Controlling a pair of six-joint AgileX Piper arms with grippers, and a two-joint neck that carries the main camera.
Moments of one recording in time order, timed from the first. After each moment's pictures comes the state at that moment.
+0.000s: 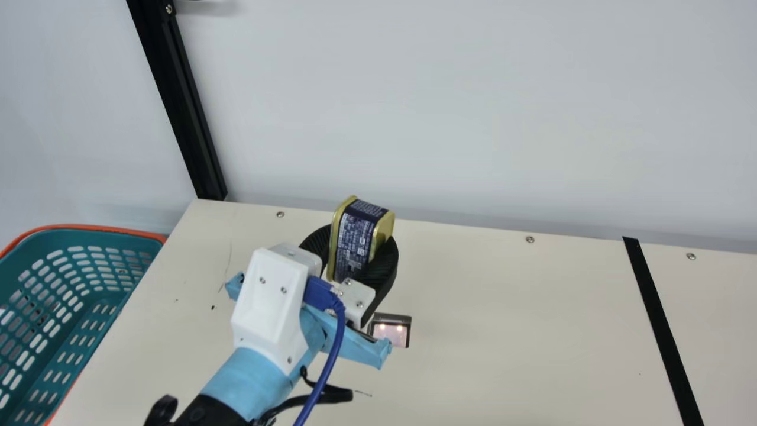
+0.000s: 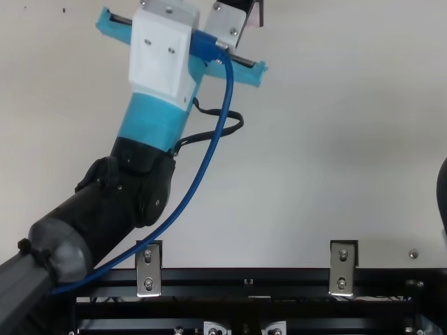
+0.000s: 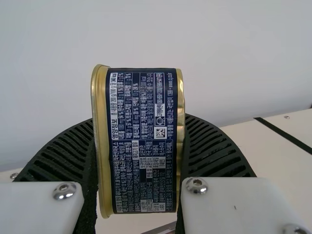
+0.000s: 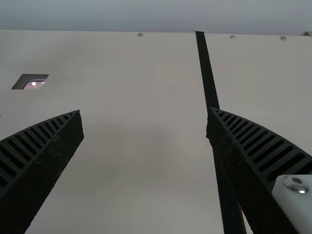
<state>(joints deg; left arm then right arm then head) -39.3 96.4 -40.6 -32.0 -47.5 15.6 -4.0 13.6 -20.2 5.0 38.4 -6.4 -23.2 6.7</state>
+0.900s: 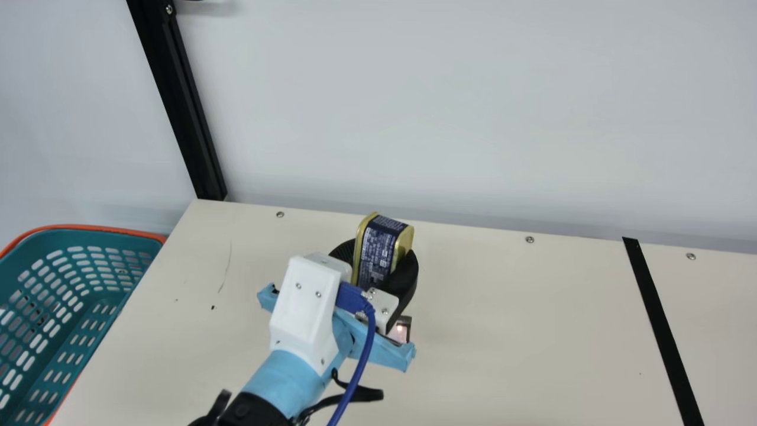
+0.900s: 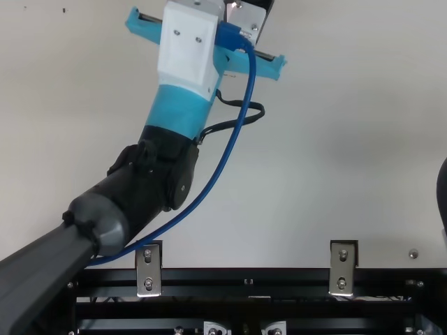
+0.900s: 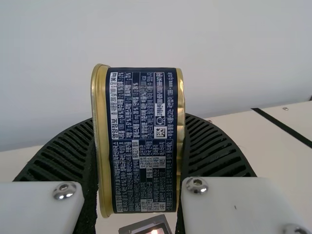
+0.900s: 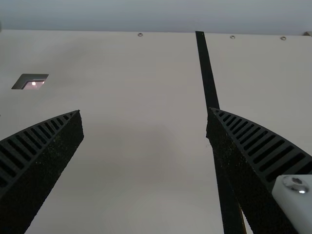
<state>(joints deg) -40.9 104.1 -44.3 -32.6 -49.5 12.2 -4.0 13.6 -20.2 5.0 38.4 -6.4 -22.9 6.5</state>
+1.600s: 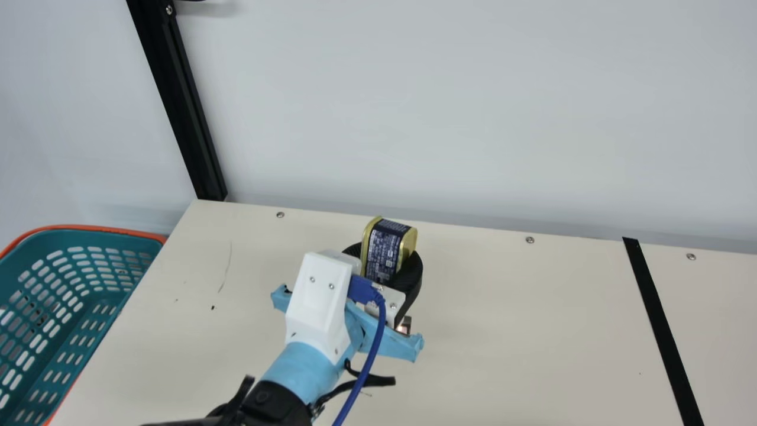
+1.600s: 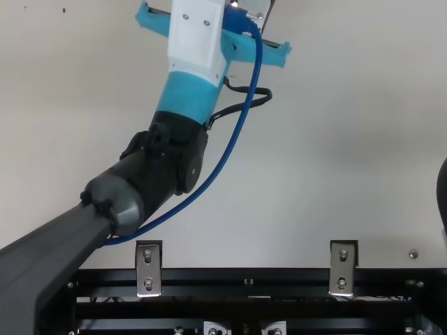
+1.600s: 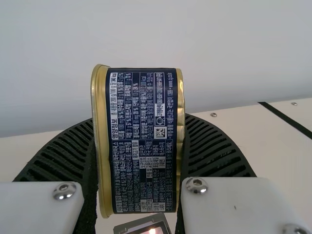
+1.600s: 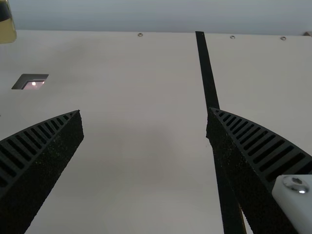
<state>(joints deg) -40.1 108.3 -48.1 -33.7 -47.5 11.9 -4.0 13.6 -20.2 5.0 38.4 -6.4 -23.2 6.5</state>
